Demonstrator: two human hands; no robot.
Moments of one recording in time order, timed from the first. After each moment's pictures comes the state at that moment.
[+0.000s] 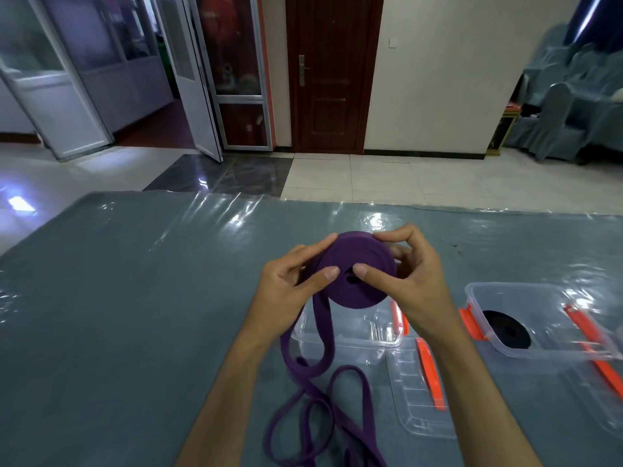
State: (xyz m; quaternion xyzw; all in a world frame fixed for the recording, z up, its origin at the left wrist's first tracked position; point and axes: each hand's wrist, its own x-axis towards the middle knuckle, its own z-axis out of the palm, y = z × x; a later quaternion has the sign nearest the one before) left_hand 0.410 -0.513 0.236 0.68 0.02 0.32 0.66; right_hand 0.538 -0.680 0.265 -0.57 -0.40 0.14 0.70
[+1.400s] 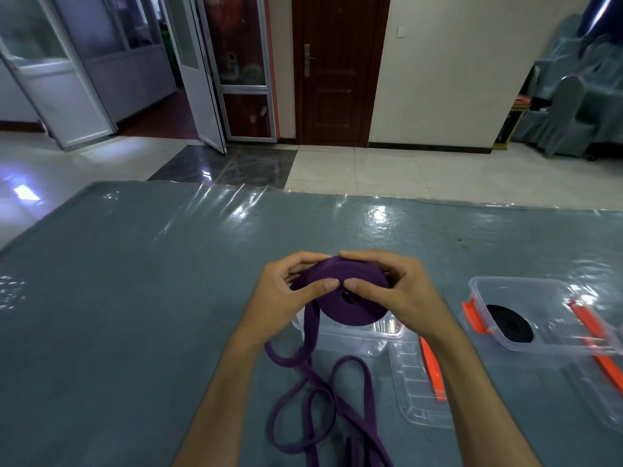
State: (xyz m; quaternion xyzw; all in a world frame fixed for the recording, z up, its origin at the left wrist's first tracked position) left_hand 0.393 -0.508 0.221 0.73 0.10 0.28 0.61; right_hand 0.543 -0.676 0.236 -0.58 -0.48 0.21 0.62
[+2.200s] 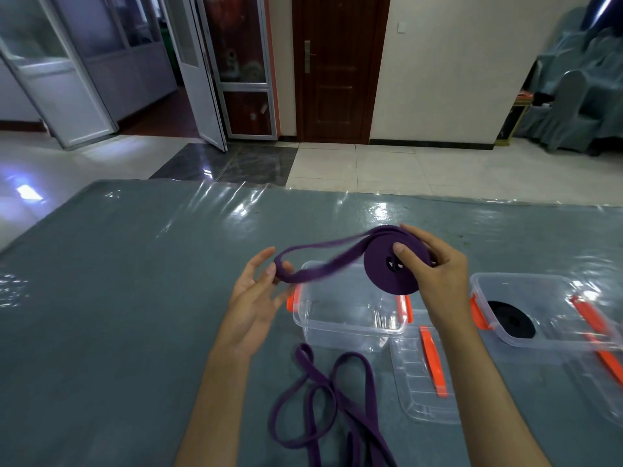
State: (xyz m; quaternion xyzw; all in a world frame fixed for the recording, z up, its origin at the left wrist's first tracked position) left_hand 0.376 -0.478 0.167 0.42 0.15 0.29 0.85; right_hand 0.582 -0.692 0.209 -0.66 -0.29 0.03 0.70
